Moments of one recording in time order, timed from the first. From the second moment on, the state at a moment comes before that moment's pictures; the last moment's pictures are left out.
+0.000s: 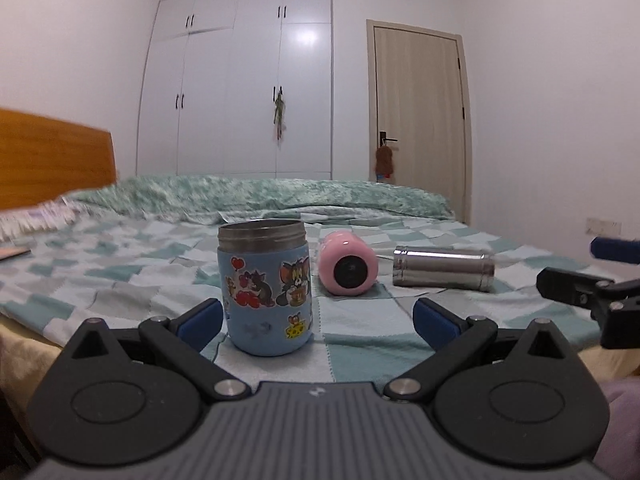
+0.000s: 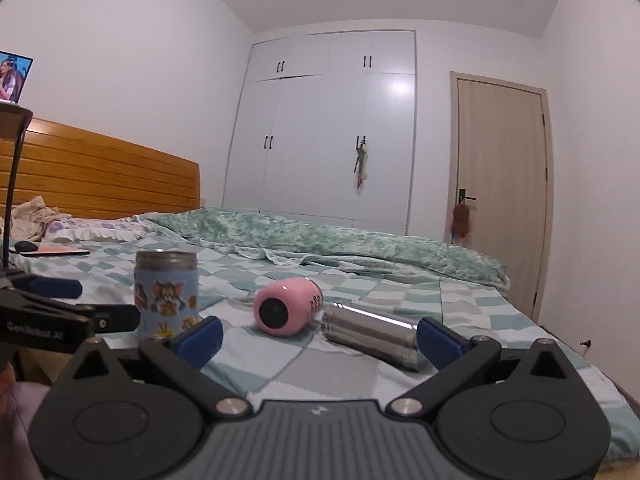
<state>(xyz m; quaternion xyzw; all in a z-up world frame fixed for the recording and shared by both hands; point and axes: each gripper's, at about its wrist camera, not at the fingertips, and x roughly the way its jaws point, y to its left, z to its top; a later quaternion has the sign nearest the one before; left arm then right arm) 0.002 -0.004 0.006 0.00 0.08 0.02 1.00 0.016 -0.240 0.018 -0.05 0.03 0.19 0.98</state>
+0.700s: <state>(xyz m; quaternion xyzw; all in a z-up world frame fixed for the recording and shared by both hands) 0.001 -0.016 -0.004 0.03 0.06 0.02 1.00 0.009 -0.250 0.009 -0.04 0.03 0.15 0.99</state>
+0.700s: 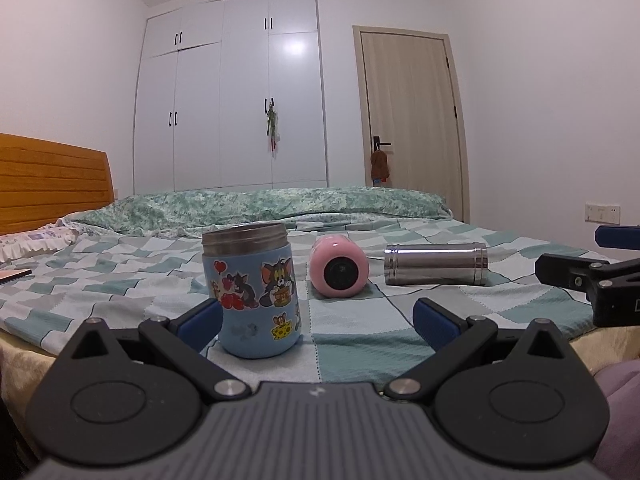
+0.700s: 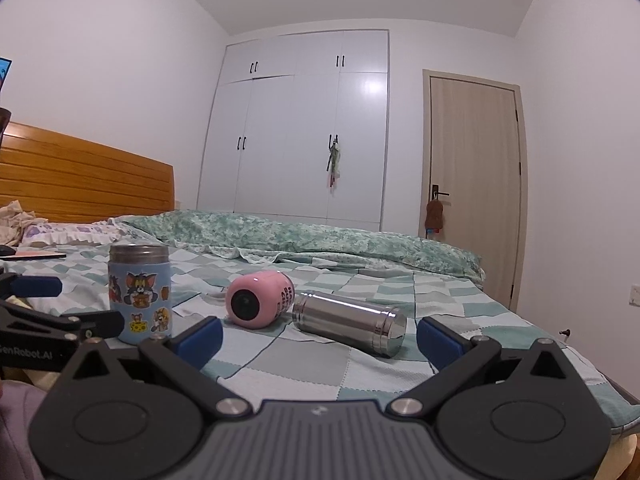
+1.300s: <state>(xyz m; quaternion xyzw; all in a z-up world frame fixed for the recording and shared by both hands) -0.001 -0.016 -0.003 0.03 0.06 0.02 1.00 0.009 -0.248 0.009 -0.04 0.03 0.15 0.99</state>
